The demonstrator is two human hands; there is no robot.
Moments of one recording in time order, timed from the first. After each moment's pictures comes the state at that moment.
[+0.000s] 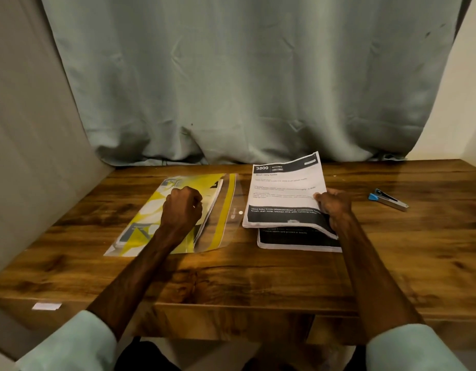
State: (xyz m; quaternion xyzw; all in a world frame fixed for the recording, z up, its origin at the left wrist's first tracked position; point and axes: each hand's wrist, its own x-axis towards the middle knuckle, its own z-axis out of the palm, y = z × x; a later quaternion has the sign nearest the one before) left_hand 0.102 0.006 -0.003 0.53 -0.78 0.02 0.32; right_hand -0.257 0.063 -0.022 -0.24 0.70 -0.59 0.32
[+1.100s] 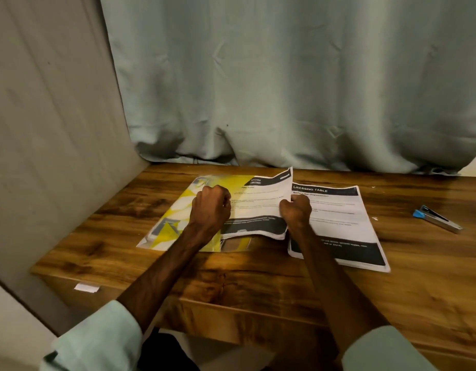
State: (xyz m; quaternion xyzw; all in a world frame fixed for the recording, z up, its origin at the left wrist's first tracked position) left_hand 0.108 0.002 0.000 0.56 -0.76 0.04 0.32; right_hand -0.104 0.010 -0.020 -0.34 0.72 -0.52 0.31
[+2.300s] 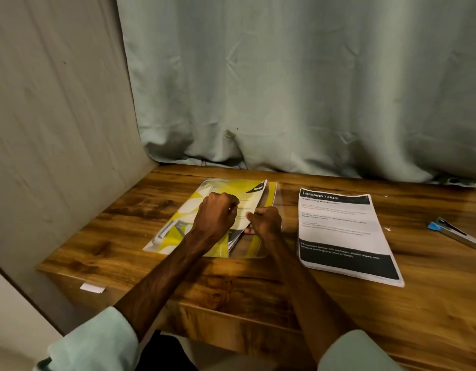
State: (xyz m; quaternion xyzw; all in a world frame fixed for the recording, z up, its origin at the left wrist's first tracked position) left_hand 0.118 0.003 -0.002 0.50 -0.80 0.06 0.32; right_hand -0.026 -0.012 -0.049 -0.41 0.65 -0.50 0.39
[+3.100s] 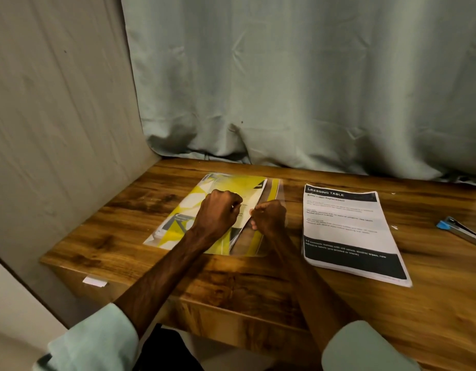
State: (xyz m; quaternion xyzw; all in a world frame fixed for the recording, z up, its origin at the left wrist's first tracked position) left_hand 0.125 0.000 -0.008 0.49 -0.81 0.06 0.31; right_hand -0.029 -0.027 -0.061 -0.48 0.68 -0.47 0.29
